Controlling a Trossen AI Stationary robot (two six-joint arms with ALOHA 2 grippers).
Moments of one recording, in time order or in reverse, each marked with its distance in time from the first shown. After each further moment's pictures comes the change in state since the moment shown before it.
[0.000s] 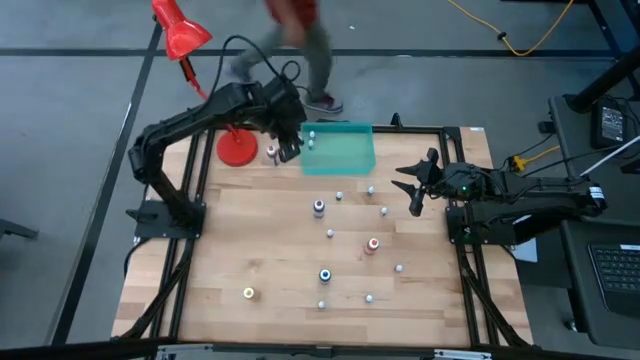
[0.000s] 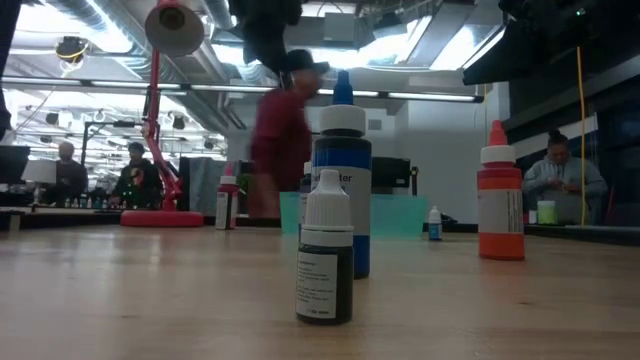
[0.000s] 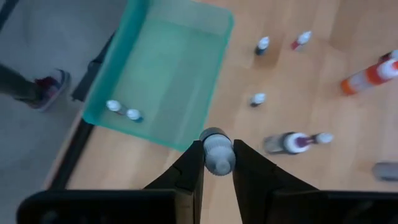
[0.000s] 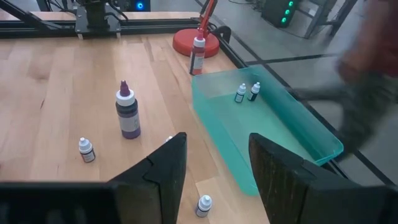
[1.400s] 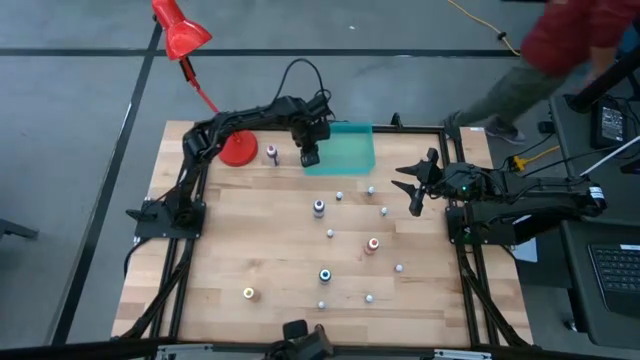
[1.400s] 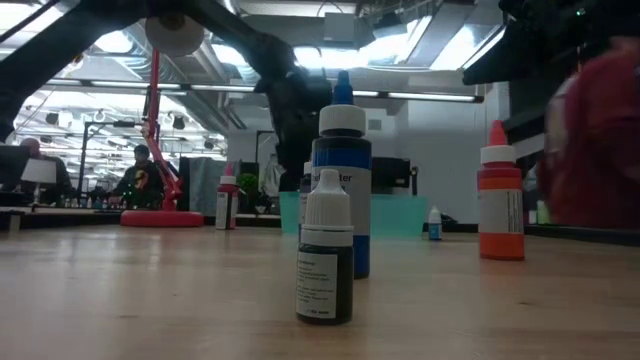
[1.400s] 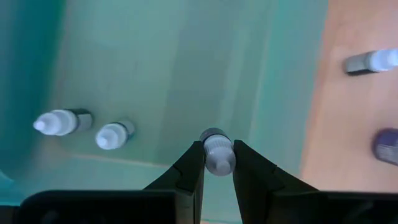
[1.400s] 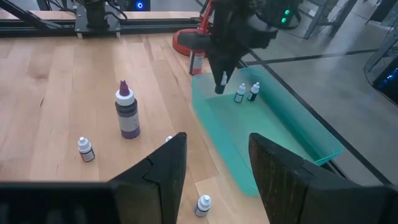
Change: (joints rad) left arm 0.102 0.476 0.000 0.179 0.072 0.213; right arm 0.000 0.000 0.000 0.000 0.001 -0.004
